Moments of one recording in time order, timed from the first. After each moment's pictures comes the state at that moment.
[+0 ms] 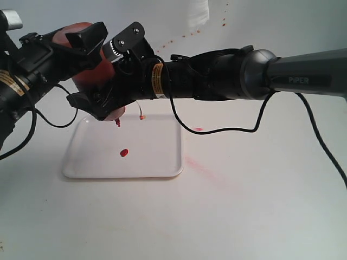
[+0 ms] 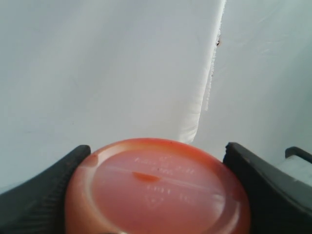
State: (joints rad) left arm -0.32 1.57 -0.68 0.12 -0.88 -0.38; right arm 0.61 2.14 -1.52 -1.27 -0.61 1.08
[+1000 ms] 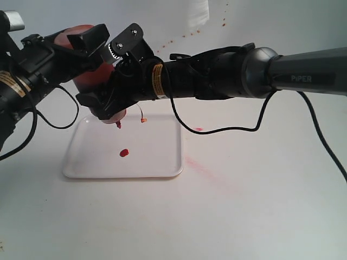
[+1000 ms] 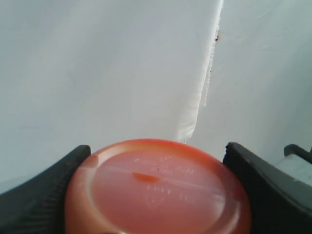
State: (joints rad) left arm -0.32 1.57 -0.68 0.13 -0.87 -0.38; right arm 0.61 2.13 -1.52 -1.36 -0.58 1.12
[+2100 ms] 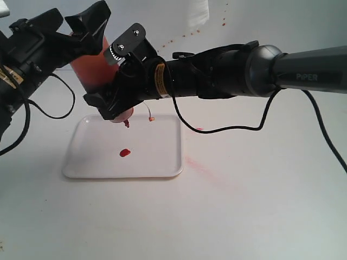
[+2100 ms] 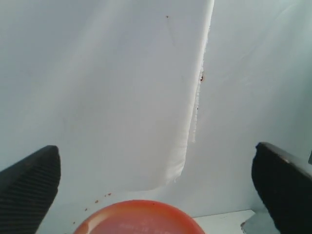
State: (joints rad) left arm -0.32 1.56 -0.69 0.12 -0.97 -0.38; right arm 0.61 2.10 -1.51 -1.39 -0.52 1.13
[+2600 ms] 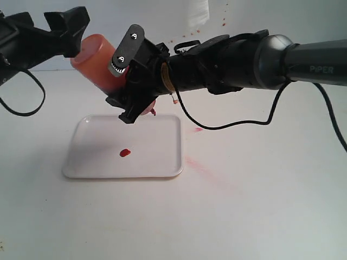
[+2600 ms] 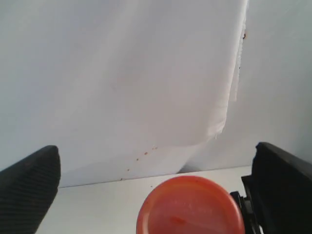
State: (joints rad) left arm -0.32 1.33 -0.69 0.01 -0.51 -0.21; right arm 0.61 2.06 -1.51 -1.74 -0.35 1.19
